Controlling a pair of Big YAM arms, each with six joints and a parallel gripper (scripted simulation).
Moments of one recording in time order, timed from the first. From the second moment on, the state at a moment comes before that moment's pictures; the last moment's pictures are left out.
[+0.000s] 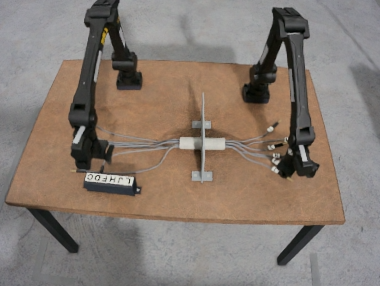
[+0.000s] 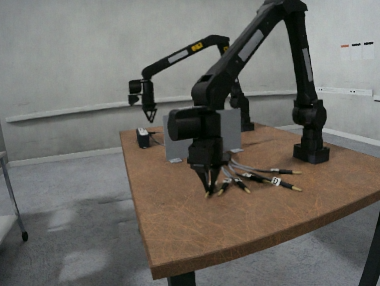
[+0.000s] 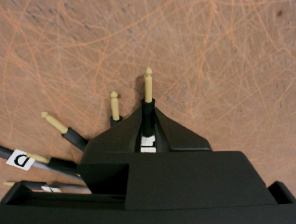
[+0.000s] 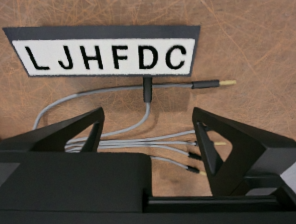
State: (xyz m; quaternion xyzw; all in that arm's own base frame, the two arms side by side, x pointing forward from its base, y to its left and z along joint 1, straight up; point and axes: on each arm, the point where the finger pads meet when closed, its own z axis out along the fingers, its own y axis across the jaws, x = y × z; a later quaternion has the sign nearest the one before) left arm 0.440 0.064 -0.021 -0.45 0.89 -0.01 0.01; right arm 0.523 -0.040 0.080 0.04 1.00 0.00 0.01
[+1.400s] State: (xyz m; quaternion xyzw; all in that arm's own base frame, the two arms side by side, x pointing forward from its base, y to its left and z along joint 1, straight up) left arm 0.440 0.064 -0.021 -0.45 0.89 -0.01 0.01; right arm 0.372 -0.128 0.226 0.16 0.94 -0.05 0.30
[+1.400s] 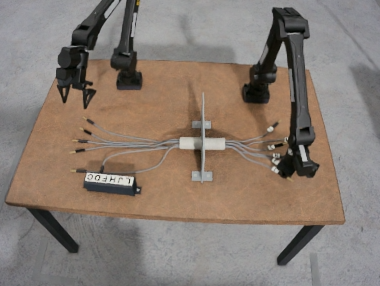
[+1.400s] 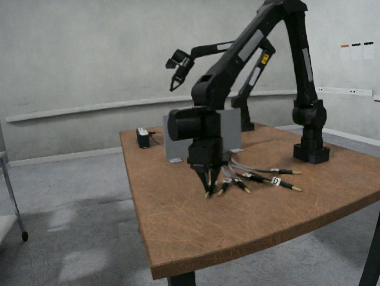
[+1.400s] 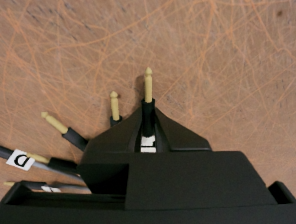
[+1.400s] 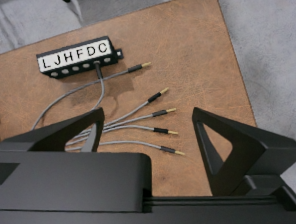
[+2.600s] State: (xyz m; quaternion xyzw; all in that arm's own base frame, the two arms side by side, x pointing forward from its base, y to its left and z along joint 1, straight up) left arm 0.433 0.110 -0.022 -0.46 0.89 -0.01 0.01; right arm 0.372 -0.128 0.226 0.16 0.94 -0.05 0.30
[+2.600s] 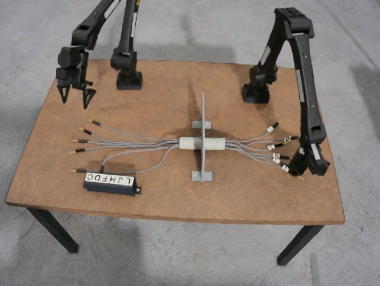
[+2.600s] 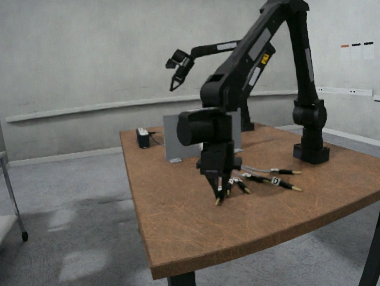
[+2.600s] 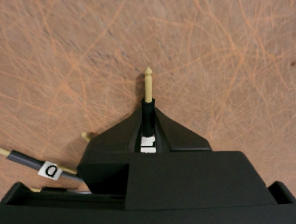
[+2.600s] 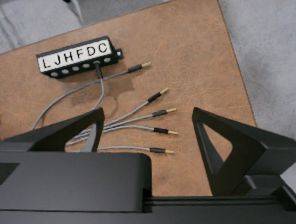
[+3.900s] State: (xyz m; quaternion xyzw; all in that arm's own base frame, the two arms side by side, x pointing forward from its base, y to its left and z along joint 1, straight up) left arm 0.436 0.139 -0.021 -0.45 0.89 -0.02 0.00; right arm 0.372 -0.128 0.226 0.16 0.94 -0.05 0.30
